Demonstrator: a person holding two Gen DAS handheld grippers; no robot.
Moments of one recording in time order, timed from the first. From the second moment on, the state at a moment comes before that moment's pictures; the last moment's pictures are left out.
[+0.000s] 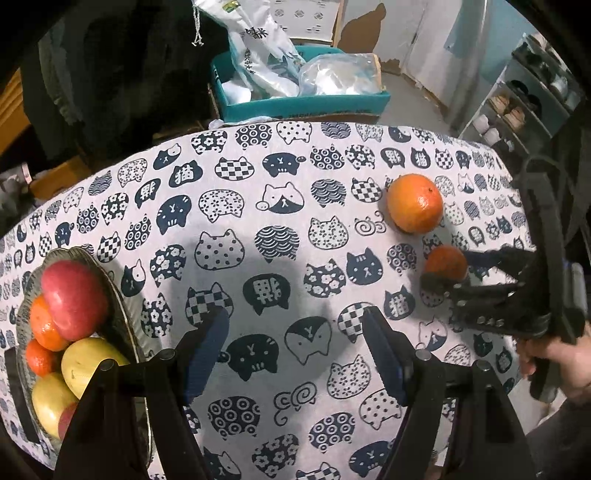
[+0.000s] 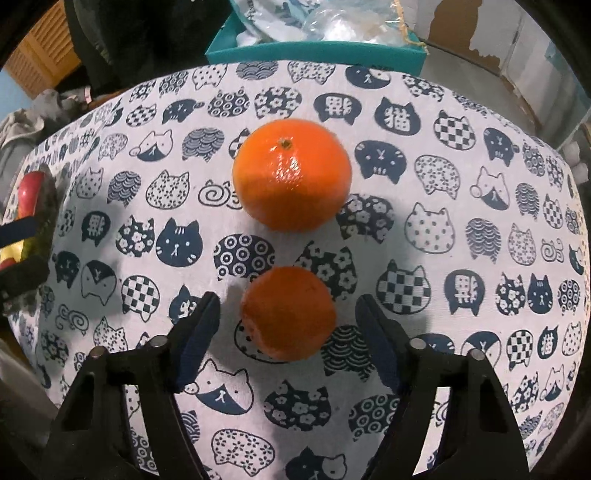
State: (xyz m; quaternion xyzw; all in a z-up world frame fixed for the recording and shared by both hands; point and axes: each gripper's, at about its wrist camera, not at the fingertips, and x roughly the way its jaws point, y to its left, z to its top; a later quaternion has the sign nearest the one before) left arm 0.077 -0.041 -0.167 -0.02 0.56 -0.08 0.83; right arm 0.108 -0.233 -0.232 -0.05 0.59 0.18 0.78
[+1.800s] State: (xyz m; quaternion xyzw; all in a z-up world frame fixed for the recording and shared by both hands) left arm 0.188 -0.186 -0.226 -0.02 0.58 -0.13 0.80; right arm 0.141 -0.355 -0.182 0.03 0.54 0.10 0.84
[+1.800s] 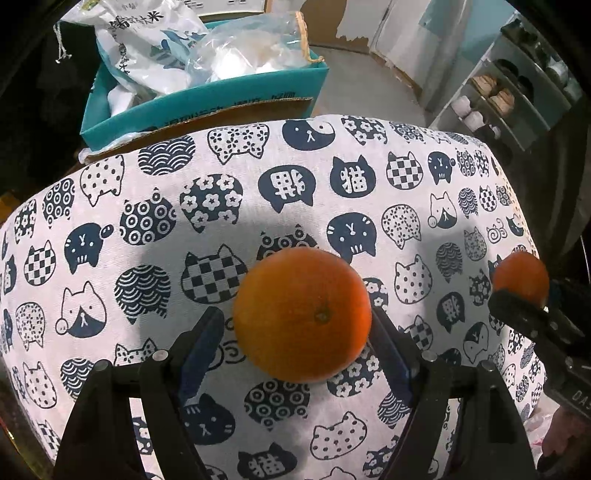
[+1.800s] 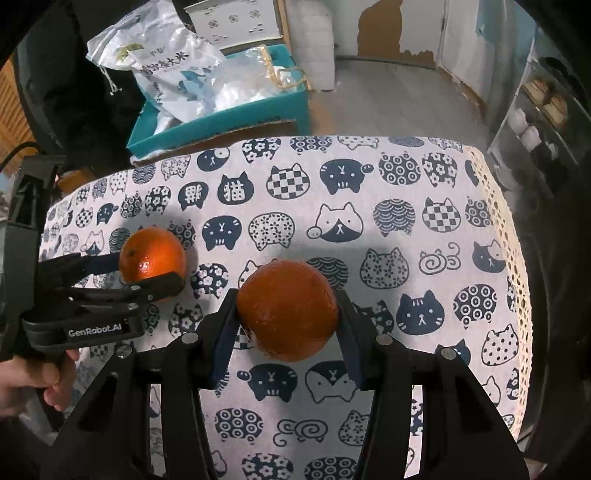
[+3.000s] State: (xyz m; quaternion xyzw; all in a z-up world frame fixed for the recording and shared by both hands) left arm 0.122 -0.151 -0.129 0.01 0.51 -0.13 0.85; right arm 0.120 -0.326 -0.114 0.01 0.48 0.13 0.87
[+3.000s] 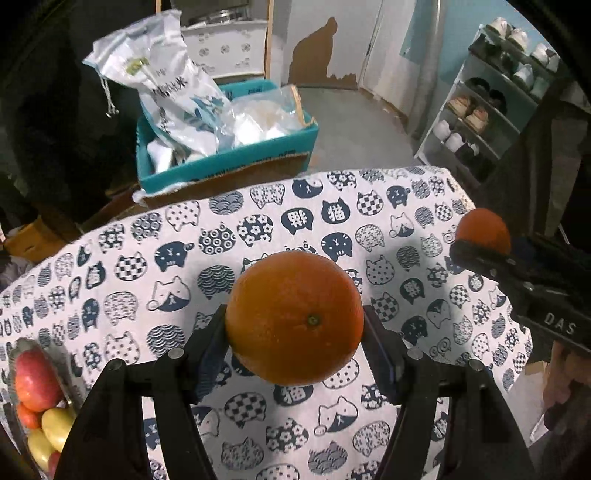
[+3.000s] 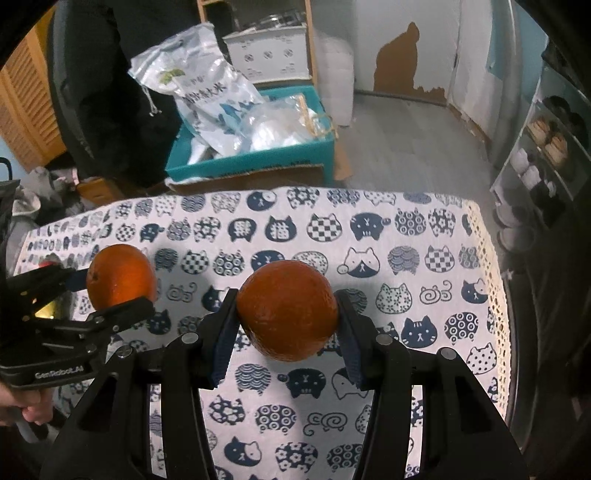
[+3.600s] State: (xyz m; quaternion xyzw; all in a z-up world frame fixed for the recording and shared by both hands) left arm 0.068 -0.109 -0.064 0.00 0.46 -0.12 0.88; right arm 0.095 -0.286 -0.058 -0.01 0.43 0.17 0.89
